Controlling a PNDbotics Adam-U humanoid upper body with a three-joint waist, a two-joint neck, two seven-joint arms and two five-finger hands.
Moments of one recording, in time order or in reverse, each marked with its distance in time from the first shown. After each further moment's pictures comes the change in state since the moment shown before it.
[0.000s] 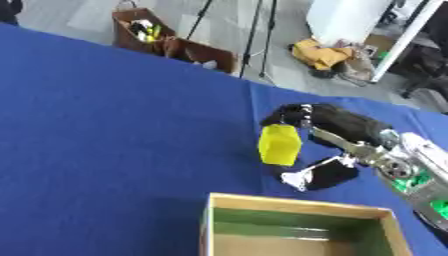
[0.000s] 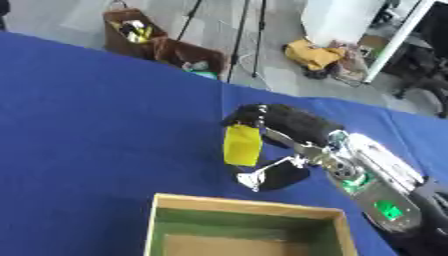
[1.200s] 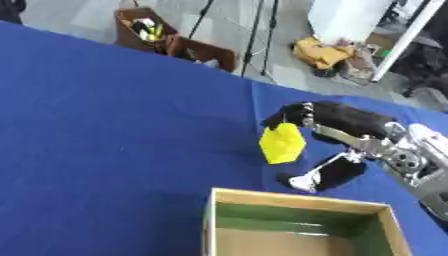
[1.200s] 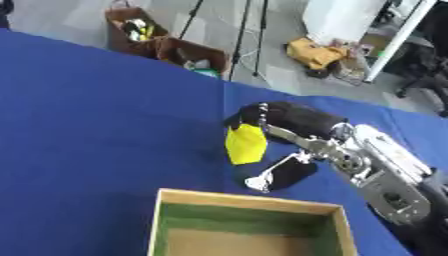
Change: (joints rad) left arm 0.007 0.009 0.000 0.004 0.003 -0.001 0.005; right arm 0.000 -0.009 -0.002 -0.001 -0.034 -0.022 0.062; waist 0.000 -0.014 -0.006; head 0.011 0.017
